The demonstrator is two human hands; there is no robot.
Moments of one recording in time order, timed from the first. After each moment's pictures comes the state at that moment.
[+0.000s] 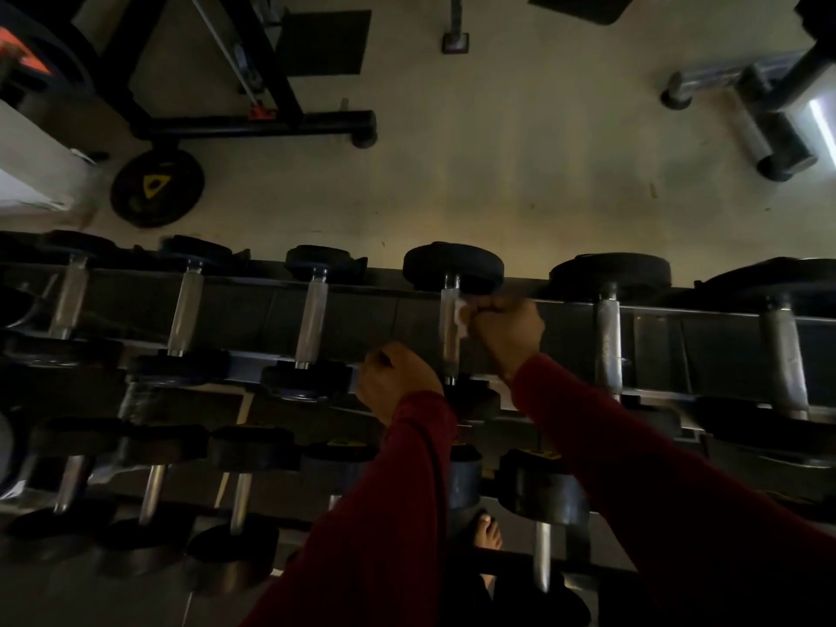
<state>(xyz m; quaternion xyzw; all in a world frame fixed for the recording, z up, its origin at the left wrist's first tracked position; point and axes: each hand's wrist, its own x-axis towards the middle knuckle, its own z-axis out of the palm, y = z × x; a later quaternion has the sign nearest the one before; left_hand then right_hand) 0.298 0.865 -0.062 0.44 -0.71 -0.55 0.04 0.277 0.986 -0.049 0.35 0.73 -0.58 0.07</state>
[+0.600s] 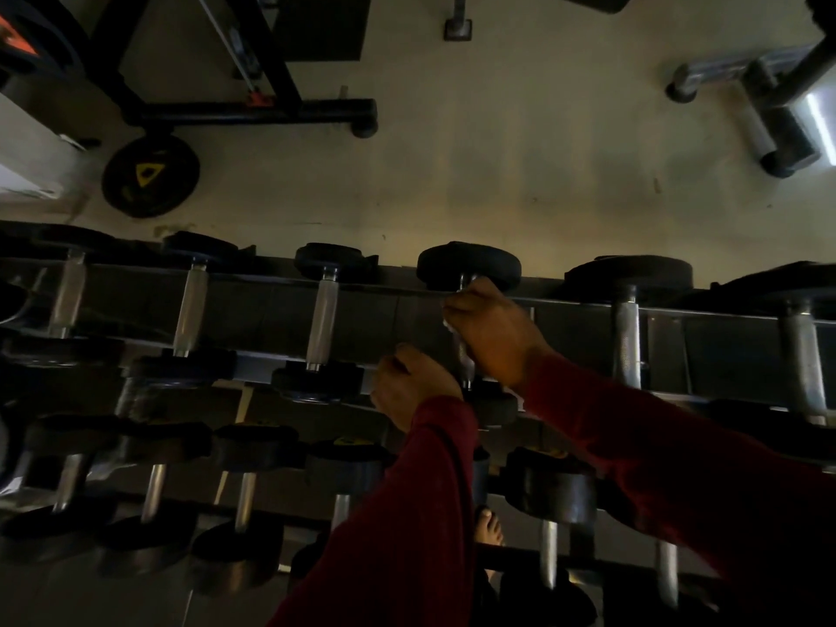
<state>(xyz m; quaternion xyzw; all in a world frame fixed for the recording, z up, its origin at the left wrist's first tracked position) 0.295 0.868 -0.069 0.48 -0.70 -0.53 0.05 0.267 0.978 -0.039 -0.18 0.98 -0.06 0.06</state>
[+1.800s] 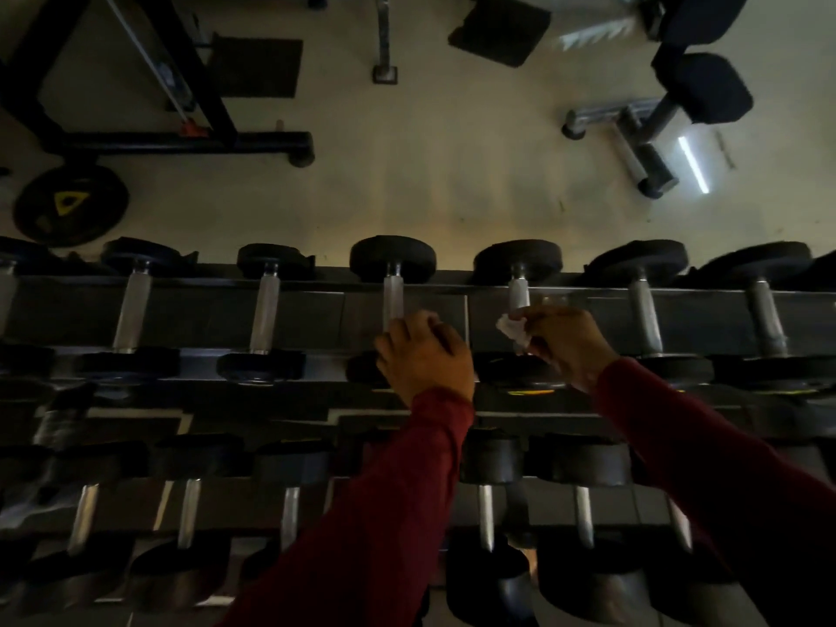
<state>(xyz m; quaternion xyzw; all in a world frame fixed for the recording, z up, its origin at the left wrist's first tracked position) 0.368 0.931 -0.004 0.09 -0.94 -0.32 0.03 0.386 1.095 0.020 0.40 0.60 -0.69 0.07</state>
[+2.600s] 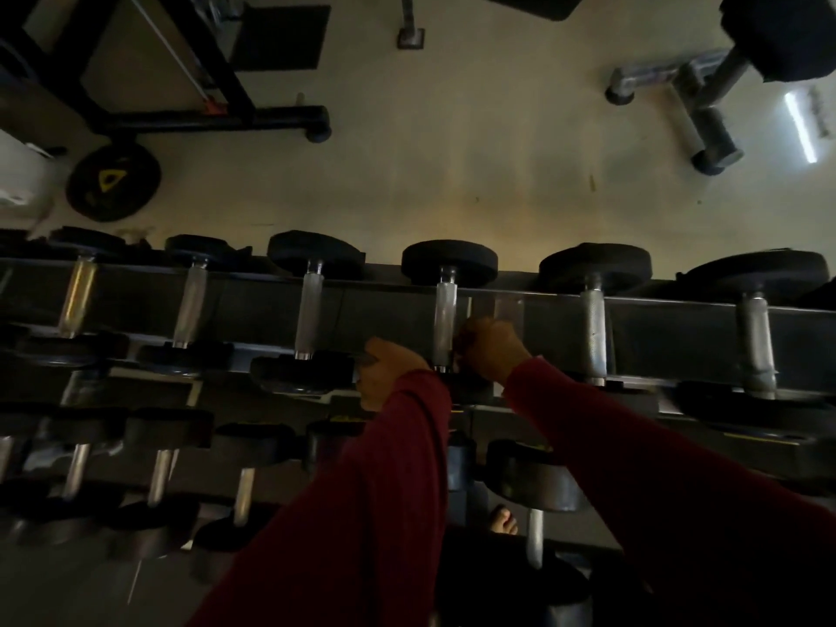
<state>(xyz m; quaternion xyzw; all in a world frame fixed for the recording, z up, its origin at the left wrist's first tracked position) 0.368 1.056 -0.036 0.45 -0.82 -0.33 -0.12 0.365 1.187 -0.066 0.08 0.92 -0.30 0.25</state>
